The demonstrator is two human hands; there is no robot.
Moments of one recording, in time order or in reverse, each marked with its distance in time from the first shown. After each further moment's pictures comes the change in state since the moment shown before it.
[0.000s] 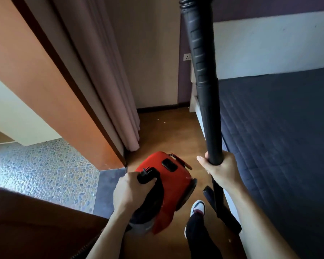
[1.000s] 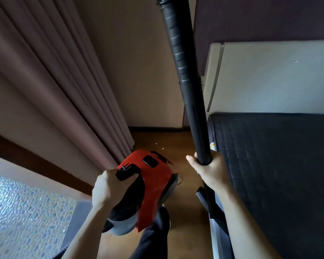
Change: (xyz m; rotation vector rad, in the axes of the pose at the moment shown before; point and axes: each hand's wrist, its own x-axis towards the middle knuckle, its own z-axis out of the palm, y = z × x) left_hand 0.402 0.195 0.066 0.028 0.142 -0.261; right_hand 0.488 0.064 0.018 0.072 -0.193 -0.026
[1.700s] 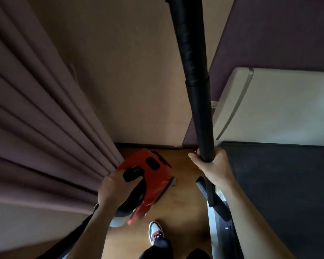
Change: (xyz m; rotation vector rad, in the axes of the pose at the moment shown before) left_hand 0.328 0.089 0.037 0.053 -0.120 0.050; right_hand 0.331 0.021 0.091 -0.092 -0.038 0.041
